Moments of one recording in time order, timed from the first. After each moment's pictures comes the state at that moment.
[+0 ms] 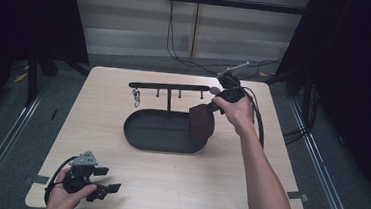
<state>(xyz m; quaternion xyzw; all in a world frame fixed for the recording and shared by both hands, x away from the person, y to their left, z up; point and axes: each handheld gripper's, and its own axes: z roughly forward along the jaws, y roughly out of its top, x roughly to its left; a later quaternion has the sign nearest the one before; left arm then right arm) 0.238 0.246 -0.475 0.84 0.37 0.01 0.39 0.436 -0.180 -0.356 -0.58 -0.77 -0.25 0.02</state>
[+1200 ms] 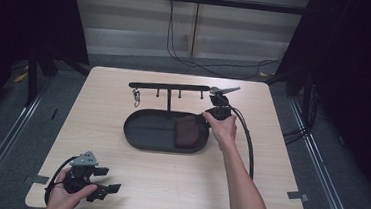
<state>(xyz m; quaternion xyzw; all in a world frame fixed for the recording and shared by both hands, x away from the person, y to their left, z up) 0.238 0.245 -0.475 0.84 0.37 0.01 0.39 0.438 -0.166 -0.446 -0.59 -0.73 -0.34 0.04</state>
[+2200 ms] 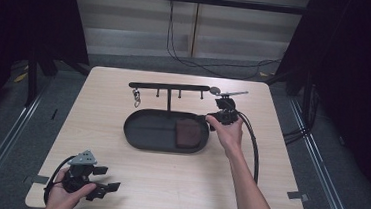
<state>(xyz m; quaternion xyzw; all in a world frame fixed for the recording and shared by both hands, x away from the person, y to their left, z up) 0.239 0.248 -0.474 0.84 0.38 0.01 0.40 0.411 -0.181 -0.435 -0.55 -0.74 -0.38 -0.02</state>
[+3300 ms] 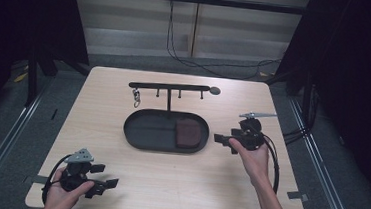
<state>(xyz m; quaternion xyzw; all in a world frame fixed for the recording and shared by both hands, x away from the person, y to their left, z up) 0.242 0.253 -0.472 0.82 0.40 0.03 0.40 0.321 -0.231 -0.418 -0.53 -0.75 -0.40 -0.09</state>
